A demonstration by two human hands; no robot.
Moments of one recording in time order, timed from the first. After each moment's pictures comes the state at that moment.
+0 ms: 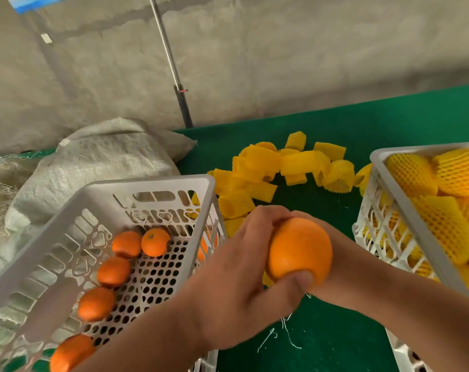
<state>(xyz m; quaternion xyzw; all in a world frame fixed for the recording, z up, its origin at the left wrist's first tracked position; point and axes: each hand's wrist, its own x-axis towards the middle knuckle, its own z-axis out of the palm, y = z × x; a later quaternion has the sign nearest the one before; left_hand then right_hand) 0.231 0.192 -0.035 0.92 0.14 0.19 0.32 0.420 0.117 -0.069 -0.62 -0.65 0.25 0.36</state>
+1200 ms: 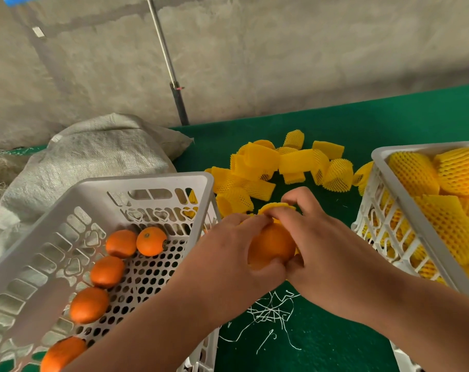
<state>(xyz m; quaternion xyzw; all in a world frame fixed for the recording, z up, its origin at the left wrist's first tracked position) 0.239 0.212 -0.045 0.93 0.27 0.14 0.21 0.409 0.116 -0.066 -0.69 -0.67 0.07 0.26</state>
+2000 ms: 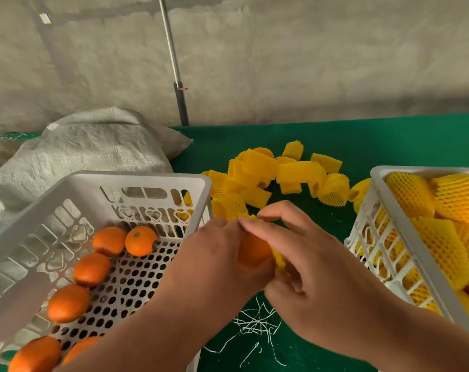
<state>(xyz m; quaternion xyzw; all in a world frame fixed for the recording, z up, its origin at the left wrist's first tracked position) 0.242 0.209 -0.048 0.91 0.33 0.23 0.12 0.395 0.108 -0.044 -0.61 -0.72 0.10 0.31</state>
